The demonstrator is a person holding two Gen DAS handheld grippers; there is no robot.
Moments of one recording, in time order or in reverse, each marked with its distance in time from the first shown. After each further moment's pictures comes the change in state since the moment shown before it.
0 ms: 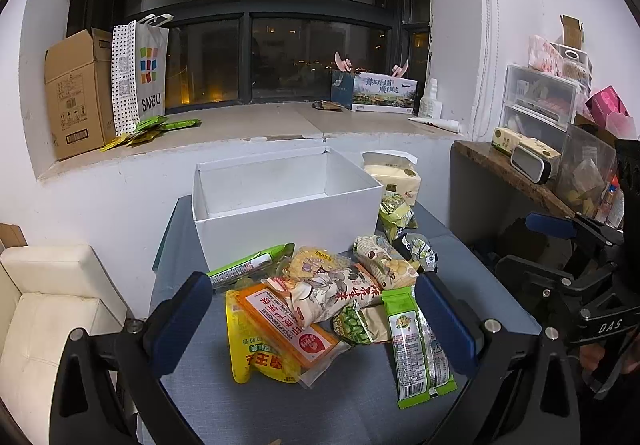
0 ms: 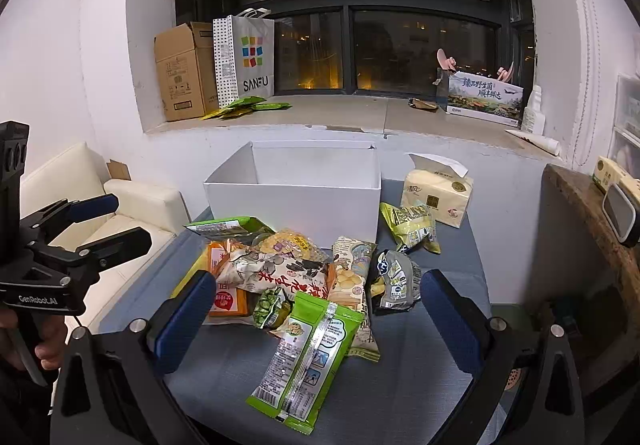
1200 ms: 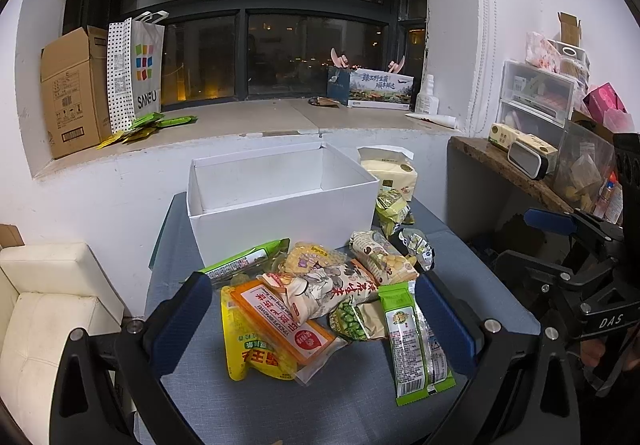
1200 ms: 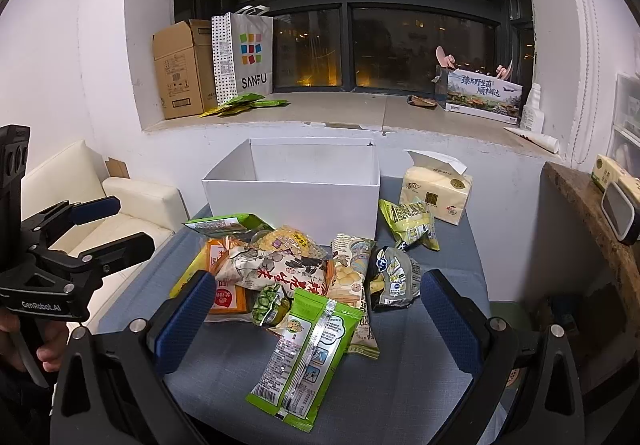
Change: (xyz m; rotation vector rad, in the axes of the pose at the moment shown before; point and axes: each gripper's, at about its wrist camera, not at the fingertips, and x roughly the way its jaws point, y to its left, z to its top) left arm 0.002 -0.002 -0.002 0.008 0.013 -0.012; right arm 0.000 -0.001 -0.001 0.003 0.010 -0.007
